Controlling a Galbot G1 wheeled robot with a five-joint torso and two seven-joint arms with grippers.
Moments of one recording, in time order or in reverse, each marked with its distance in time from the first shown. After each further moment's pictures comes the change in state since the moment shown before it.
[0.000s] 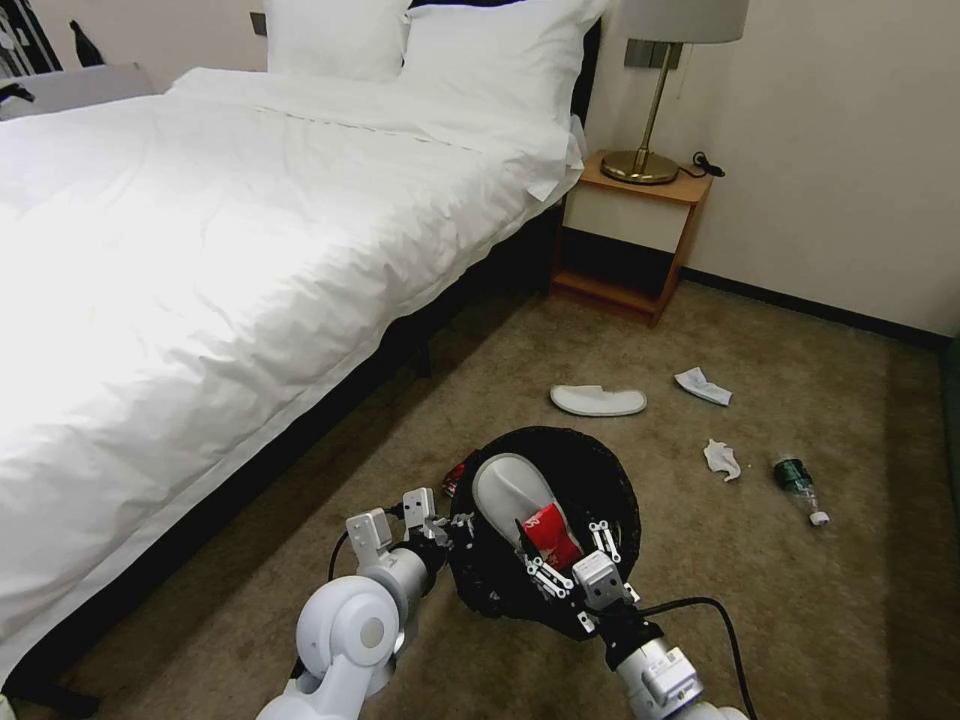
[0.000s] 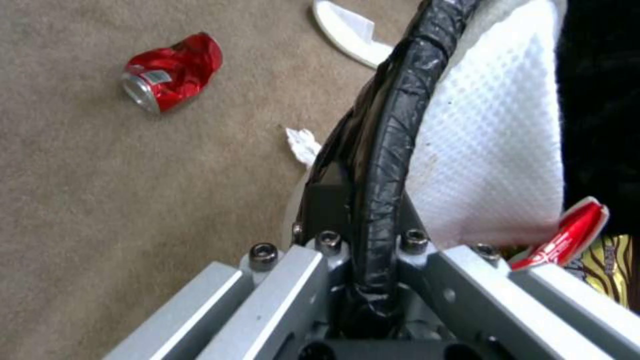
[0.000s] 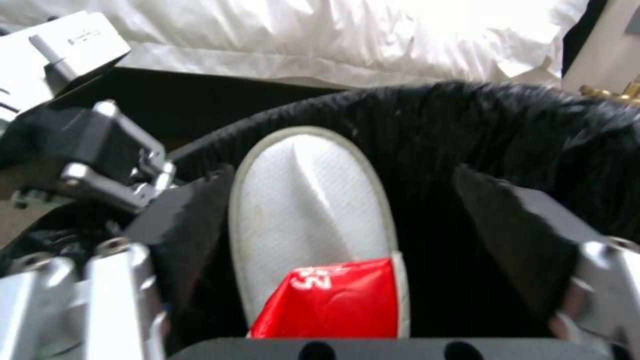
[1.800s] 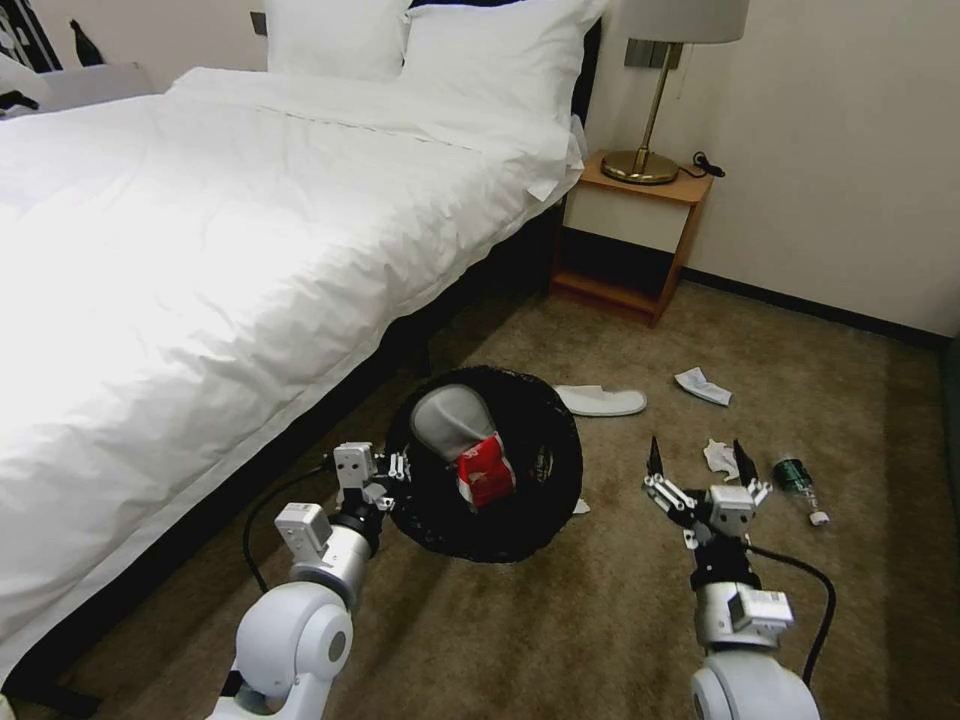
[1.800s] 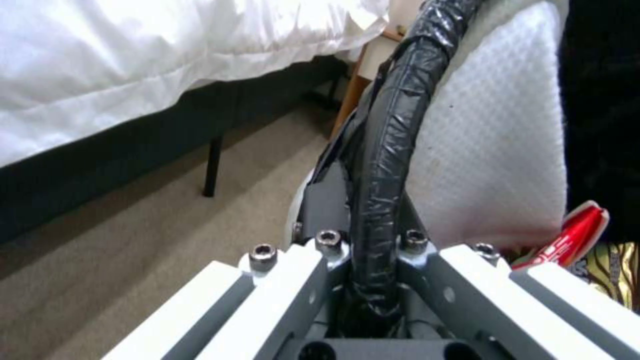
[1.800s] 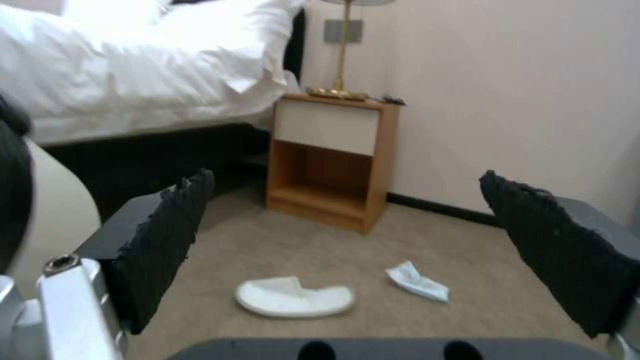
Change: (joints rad) left arm 0.044 0.038 -0.132 -0.094 0.434 -0.376 0.279; right arm 0.040 0.339 0.336 -0.048 0.047 0.057 0.135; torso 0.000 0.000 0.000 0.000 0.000
